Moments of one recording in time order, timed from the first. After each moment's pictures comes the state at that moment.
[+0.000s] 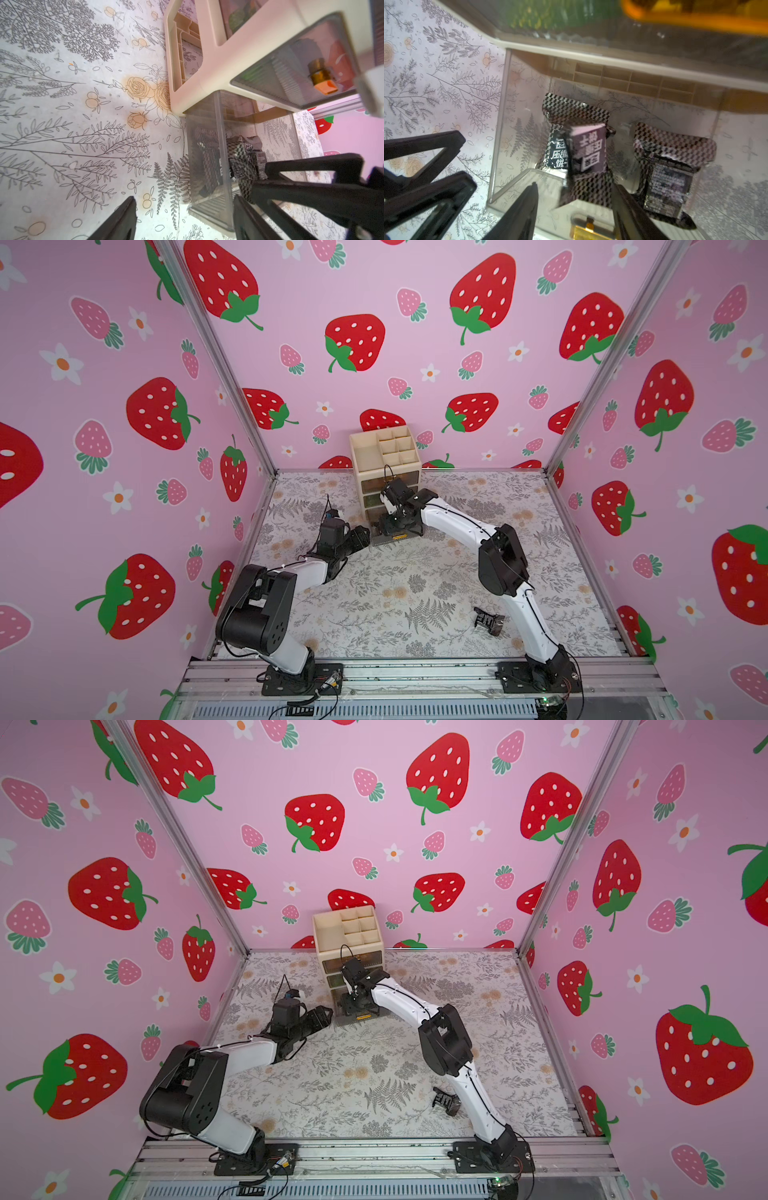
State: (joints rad) left arm -0.22 1.58 0.65 0.32 0.14 -0.63; right arm 0.79 2.35 2.12 -0.83 0.01 0.34
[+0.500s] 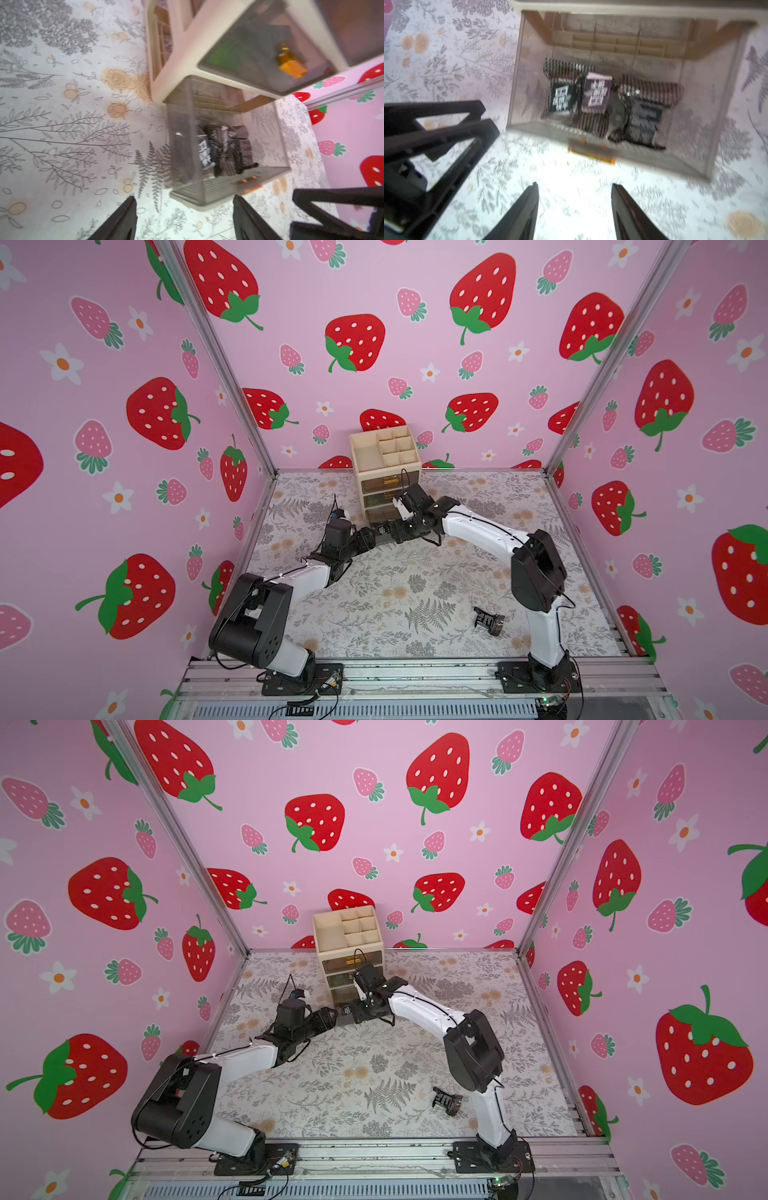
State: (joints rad) left arm -0.33 1.45 0.65 0.24 0.09 -0.63; right arm 0.79 1.95 1.62 -0.69 -0.01 0.38
